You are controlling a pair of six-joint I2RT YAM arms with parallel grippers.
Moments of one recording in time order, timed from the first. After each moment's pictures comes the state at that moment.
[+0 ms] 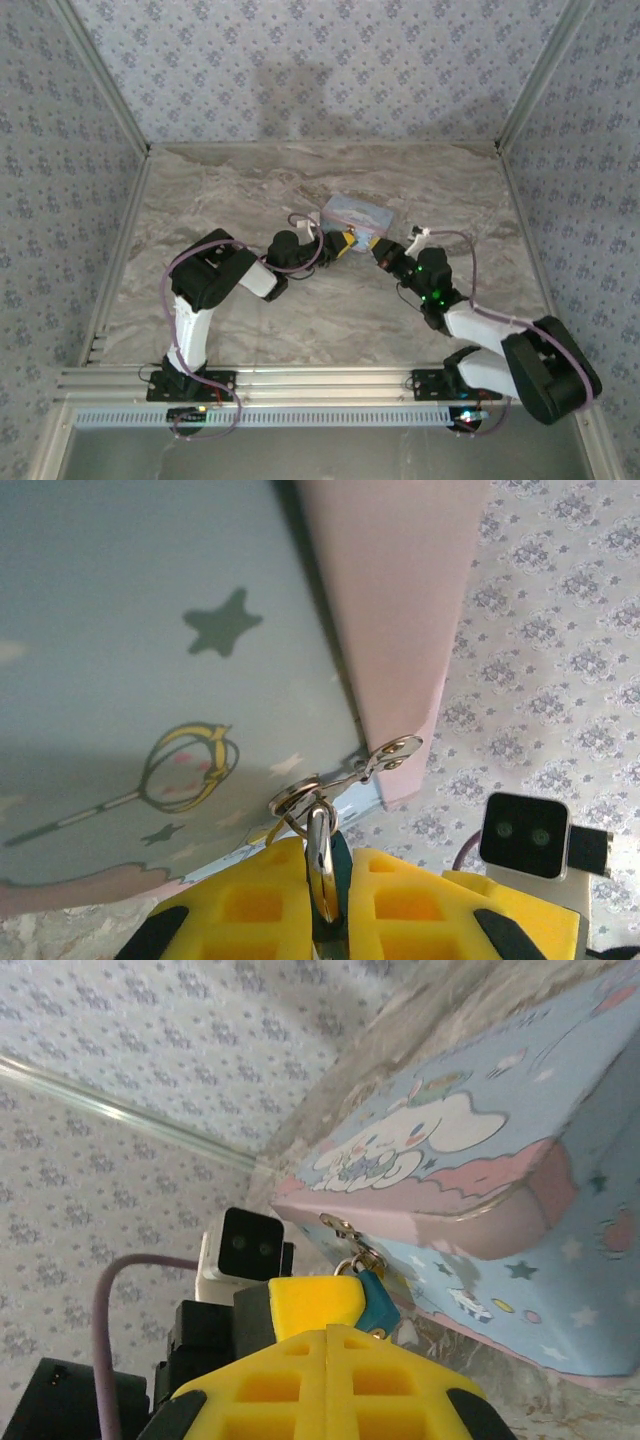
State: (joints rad) left arm -0.73 2.05 0.76 1.25 0.40 -1.40; right arm 0.46 1.15 0.24 0.73 -0.16 1.02
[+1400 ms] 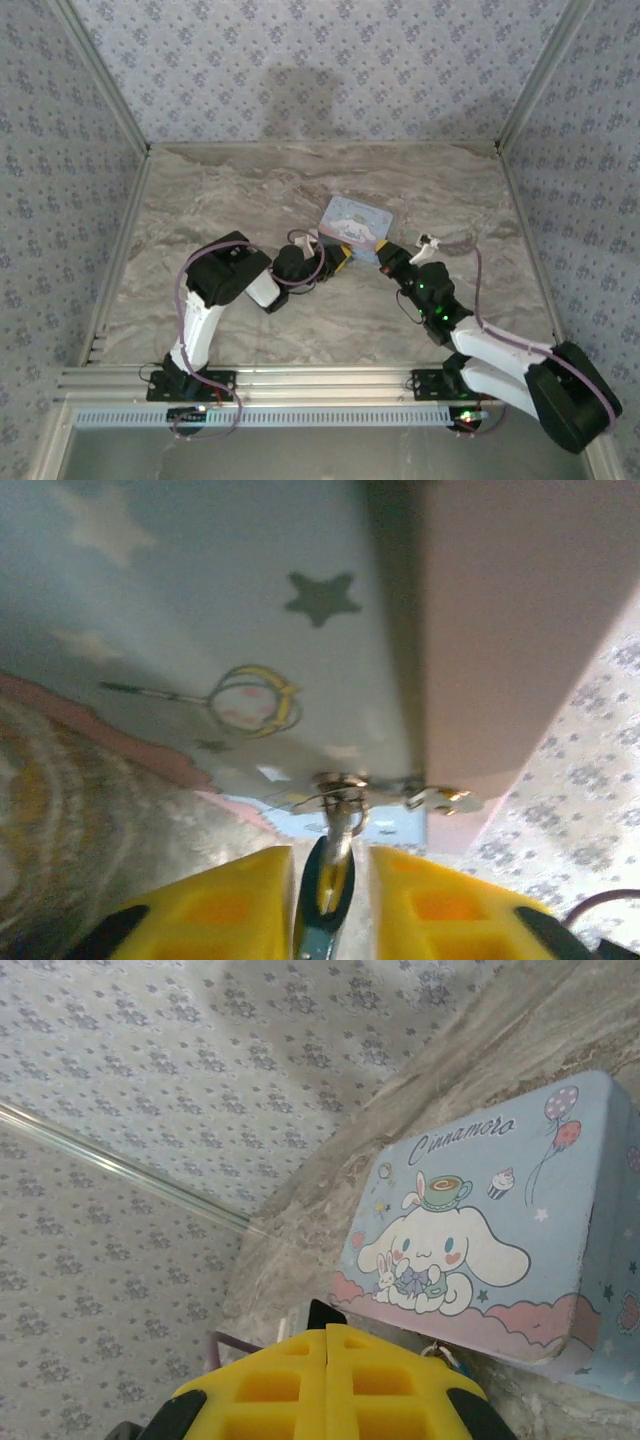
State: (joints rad) left arm -0.78 2.16 0.70 1.28 0.28 -1.41; right arm 0.58 0.96 0.18 0.68 0.11 0.98
